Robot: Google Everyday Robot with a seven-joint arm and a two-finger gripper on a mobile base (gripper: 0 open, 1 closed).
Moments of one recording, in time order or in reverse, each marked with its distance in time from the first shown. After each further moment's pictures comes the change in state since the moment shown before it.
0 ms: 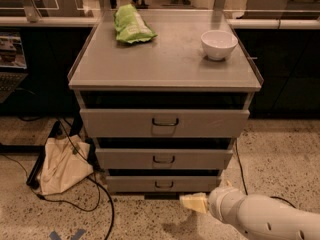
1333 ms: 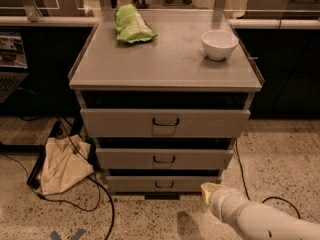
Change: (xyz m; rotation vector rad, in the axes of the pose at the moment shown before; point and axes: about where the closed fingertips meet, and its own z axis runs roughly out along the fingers) arm 0.005 -0.017 0.016 0.043 -0.080 0.071
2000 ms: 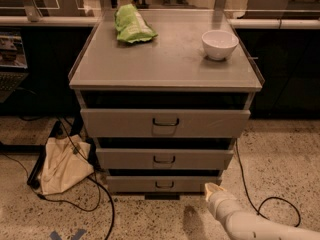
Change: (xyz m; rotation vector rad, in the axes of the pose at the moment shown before) arm 0.036 -0.050 0.079 0.132 -0.121 0.154
